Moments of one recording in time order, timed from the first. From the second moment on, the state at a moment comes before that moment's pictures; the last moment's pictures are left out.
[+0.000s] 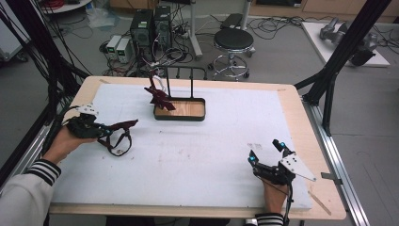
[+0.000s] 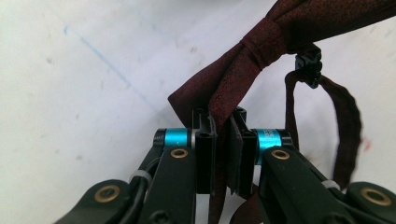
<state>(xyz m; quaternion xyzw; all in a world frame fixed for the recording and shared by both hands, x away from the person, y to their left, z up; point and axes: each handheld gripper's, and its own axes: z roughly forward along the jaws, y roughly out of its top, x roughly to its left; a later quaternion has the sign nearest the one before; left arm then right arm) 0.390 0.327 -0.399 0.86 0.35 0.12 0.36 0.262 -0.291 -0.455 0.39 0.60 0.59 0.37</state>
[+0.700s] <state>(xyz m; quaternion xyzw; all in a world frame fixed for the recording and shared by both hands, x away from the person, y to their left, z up) 0.383 0.253 -0.368 0.83 0.34 0.10 0.44 0.262 -0.291 -0.455 0.39 0.60 0.59 0.37</state>
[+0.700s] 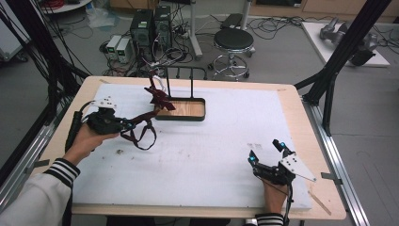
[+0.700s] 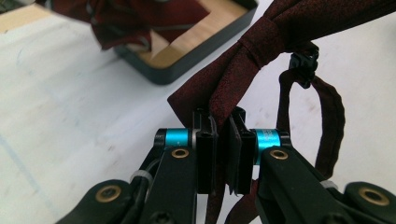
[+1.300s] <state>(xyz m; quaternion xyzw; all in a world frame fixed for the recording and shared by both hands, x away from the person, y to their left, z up) 0.384 0.196 -0.348 0.81 0.31 0.12 0.48 0.262 -0.292 -0.455 0.39 0.60 0.59 0.37</state>
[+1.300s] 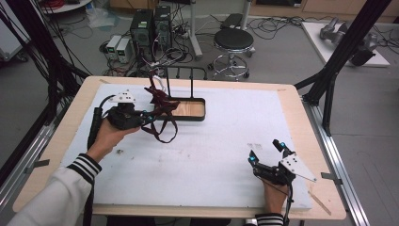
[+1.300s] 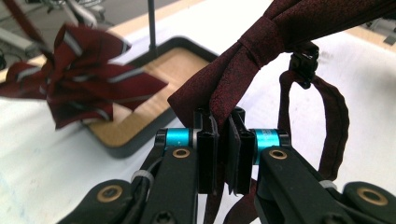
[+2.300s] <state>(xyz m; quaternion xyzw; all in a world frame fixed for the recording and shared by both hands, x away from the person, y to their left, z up) 0.404 0.148 -0.333 0.70 0.37 0.17 0.59 0.262 -0.292 -0.455 0.39 0.60 0.59 0.37</state>
